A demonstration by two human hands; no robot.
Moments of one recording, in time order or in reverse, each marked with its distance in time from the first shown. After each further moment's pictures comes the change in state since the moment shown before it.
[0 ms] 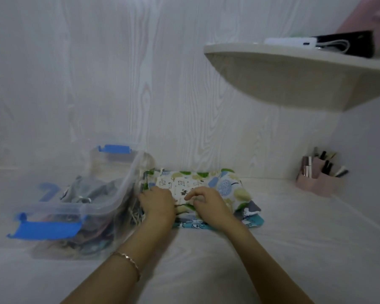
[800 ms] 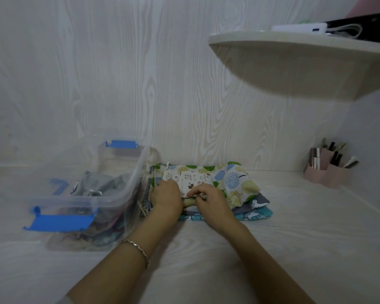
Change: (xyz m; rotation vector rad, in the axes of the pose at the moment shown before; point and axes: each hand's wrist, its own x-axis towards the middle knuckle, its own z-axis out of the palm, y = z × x) left_hand 0.011 -0.004 0.010 -0.266 0.022 0.043; right_hand -0.006 0.004 0.026 0.059 0.142 -0.101
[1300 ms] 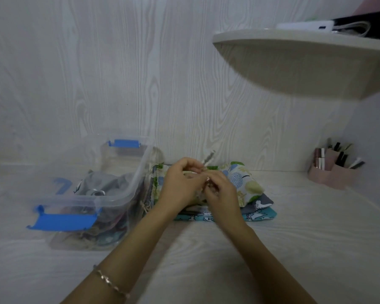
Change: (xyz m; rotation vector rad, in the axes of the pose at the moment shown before) left_hand -0.049 0.009 -0.058 -1.295 0.115 0.279; right_hand -0.005 -0.016 -0.010 0.173 0.219 -0.259
